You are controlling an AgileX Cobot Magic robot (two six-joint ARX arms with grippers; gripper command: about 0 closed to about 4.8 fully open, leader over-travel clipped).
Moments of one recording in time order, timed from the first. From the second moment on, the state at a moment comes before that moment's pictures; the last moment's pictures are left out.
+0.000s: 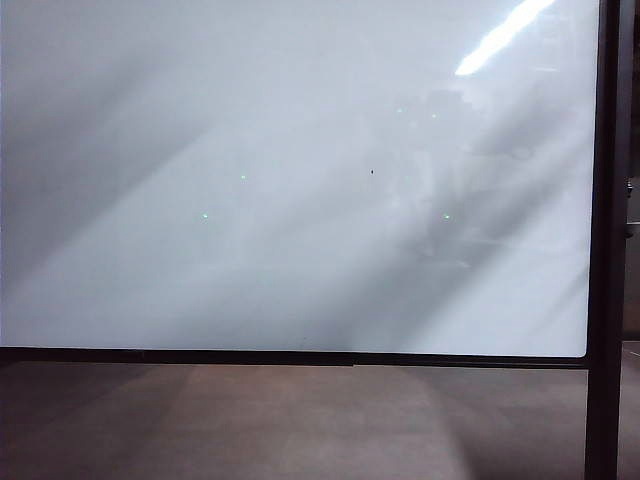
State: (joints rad) left arm -0.60 1.11 0.97 0.06 0.12 -0.03; right arm -0.25 1.25 0.72 0.62 -0.09 0.00
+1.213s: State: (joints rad) left arm -0.59 1.11 0.98 0.10 0.22 -0.03; right arm -0.28 1.95 0.79 1.24 -0.34 0.06
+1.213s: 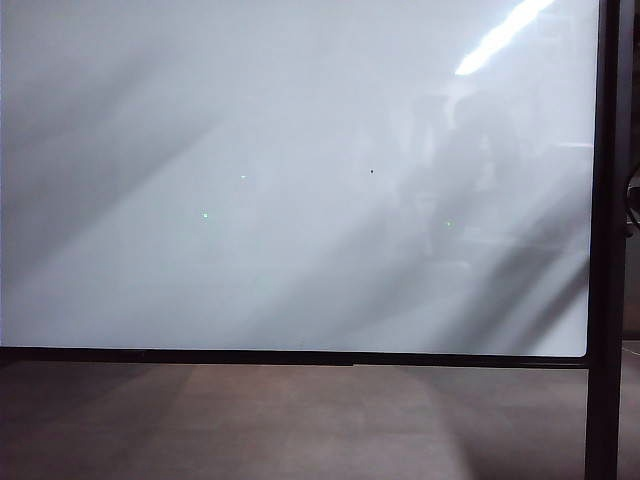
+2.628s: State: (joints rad) left arm -0.59 1.11 0.98 0.16 0.22 -0.03; right arm -0.29 2.11 0.99 1.13 -0.40 0.07
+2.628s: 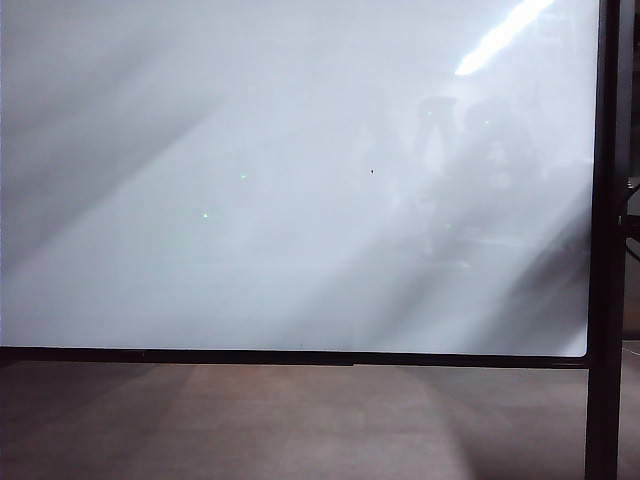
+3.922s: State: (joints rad) left arm -0.59 1.11 0.98 0.16 0.22 -0.03; right arm -0.35 2.04 1.00 1.18 -0.28 0.08
